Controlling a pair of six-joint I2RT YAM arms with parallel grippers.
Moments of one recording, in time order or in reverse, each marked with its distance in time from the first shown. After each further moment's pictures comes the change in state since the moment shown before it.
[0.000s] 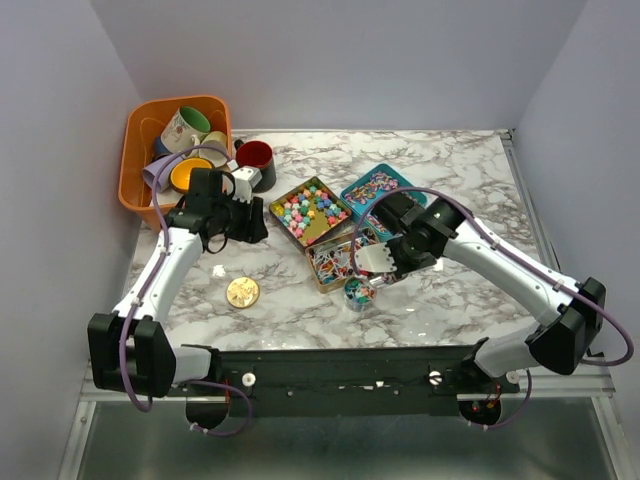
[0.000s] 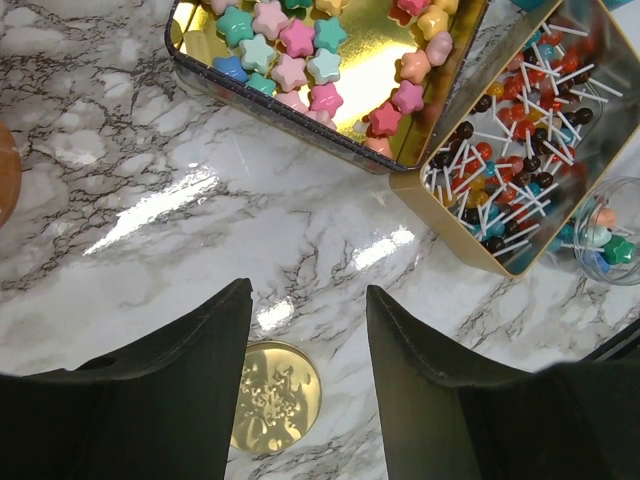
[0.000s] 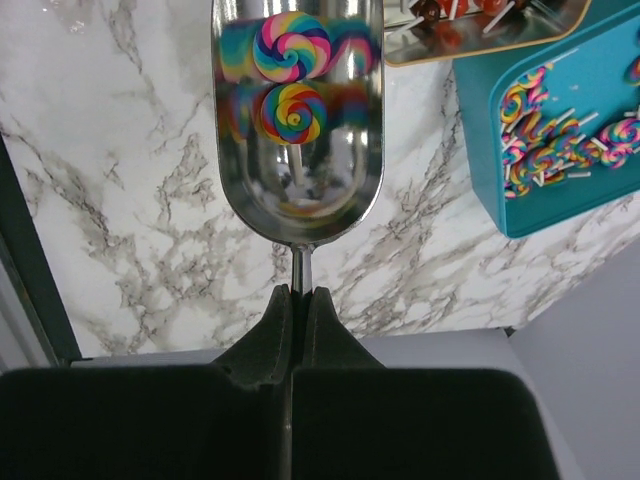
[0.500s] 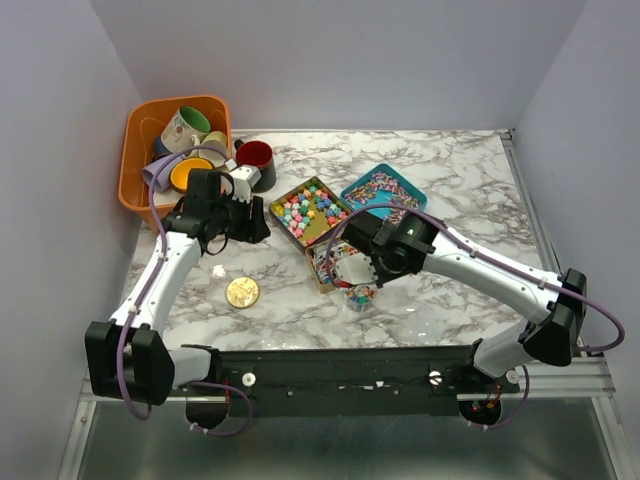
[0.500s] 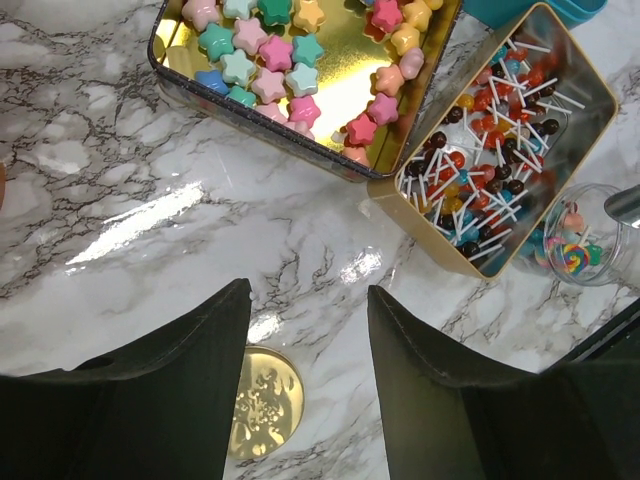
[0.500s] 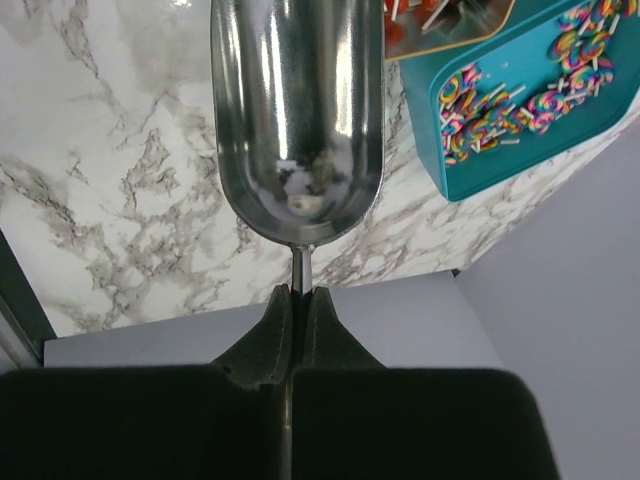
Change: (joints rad) left arm 0.000 -0.033 -0.014 0.018 0.031 -0.036; right arm 0.221 0.082 0.081 -0.017 0.230 0.176
